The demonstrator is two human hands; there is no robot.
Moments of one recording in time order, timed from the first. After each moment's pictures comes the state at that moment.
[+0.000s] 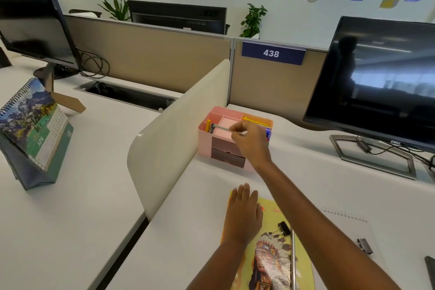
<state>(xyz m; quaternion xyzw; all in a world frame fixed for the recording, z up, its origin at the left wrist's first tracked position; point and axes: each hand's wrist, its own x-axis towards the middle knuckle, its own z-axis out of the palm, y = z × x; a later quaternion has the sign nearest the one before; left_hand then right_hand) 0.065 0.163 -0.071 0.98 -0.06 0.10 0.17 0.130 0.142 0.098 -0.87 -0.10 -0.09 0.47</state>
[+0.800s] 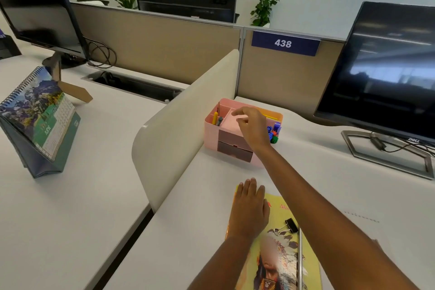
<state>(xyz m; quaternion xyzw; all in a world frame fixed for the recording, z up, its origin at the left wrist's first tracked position) 0.057 0.160 -0.058 0.97 -0.07 0.13 0.18 0.175 0.159 0.084 -0.88 -0.11 -0.13 0.43</state>
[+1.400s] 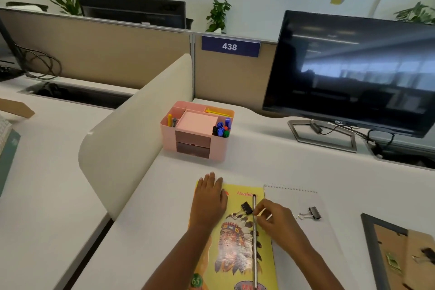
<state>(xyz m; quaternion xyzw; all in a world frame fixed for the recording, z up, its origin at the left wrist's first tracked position) 0.060 0.162 -0.061 0.97 -0.07 0.16 0.16 0.007 -0.008 0.006 -0.94 -0.04 0.07 0.34</state>
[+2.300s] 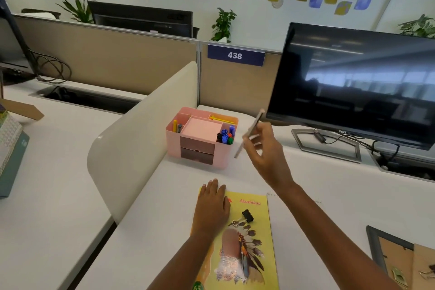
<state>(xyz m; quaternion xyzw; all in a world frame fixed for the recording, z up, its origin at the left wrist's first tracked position) 0.058 0.162 -0.056 0.97 -0.07 0.14 0.16 0.073 0.041 0.111 -0.86 -0.18 -0.18 0.44</state>
